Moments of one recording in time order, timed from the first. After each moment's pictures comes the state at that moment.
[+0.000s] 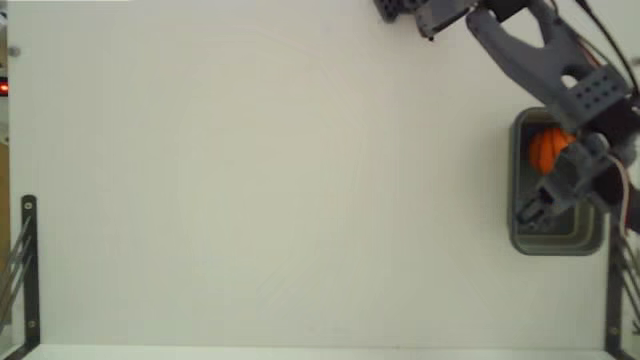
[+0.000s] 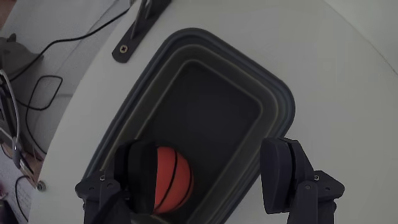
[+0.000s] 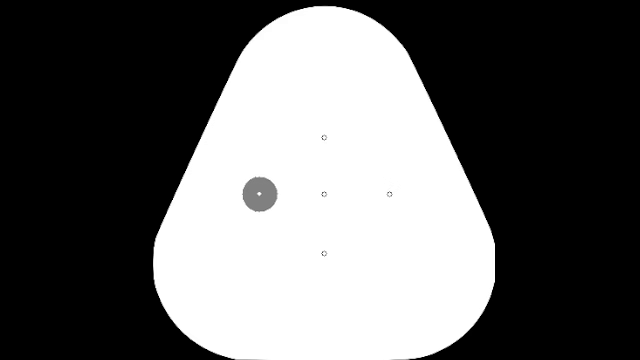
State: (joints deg) arm -36.1 88.9 67.1 82.2 -0.2
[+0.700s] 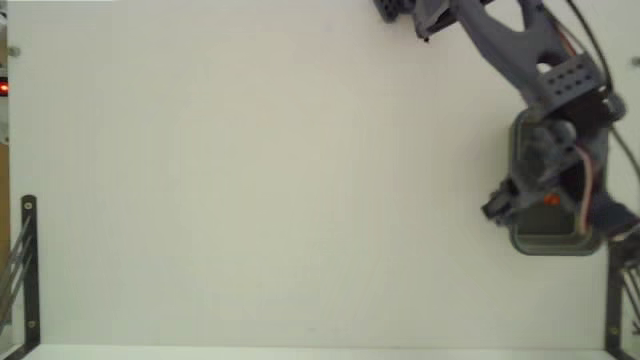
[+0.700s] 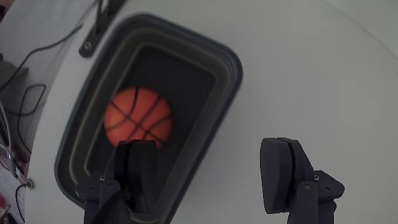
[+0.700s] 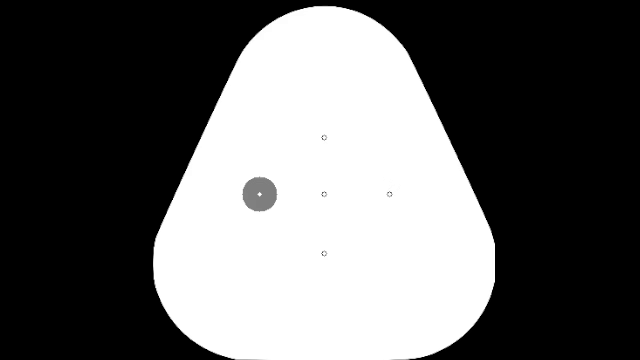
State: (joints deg) arm -28.0 100.8 78.3 82.0 -0.3
